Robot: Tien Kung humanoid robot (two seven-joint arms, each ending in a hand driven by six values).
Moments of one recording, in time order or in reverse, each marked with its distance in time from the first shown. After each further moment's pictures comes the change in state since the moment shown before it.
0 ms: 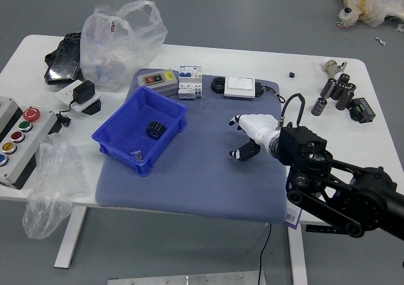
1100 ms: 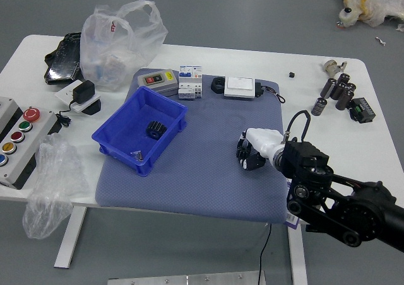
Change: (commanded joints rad) left arm -0.005 -0.004 0.010 0.003 -0.007 -0.001 -0.010; right arm -0.046 0.019 -0.026 -0.062 0.011 -0.080 0.000
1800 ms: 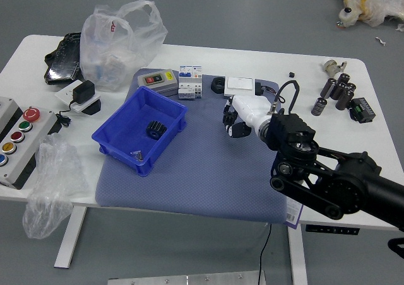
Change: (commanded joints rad) left arm -0.007 0.002 -0.011 -0.003 0.018 -0.002 0.008; right arm 0.237 0.103 -0.113 -0.110 0.017 -0.096 0.000
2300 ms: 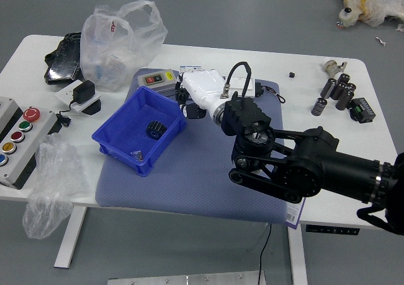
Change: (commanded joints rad) left arm -0.001 0.004 -0.023 -0.005 0.028 -0.003 0.019; right arm 0.192 0.156 -0.228 -0.124 0.017 -0.223 0.110
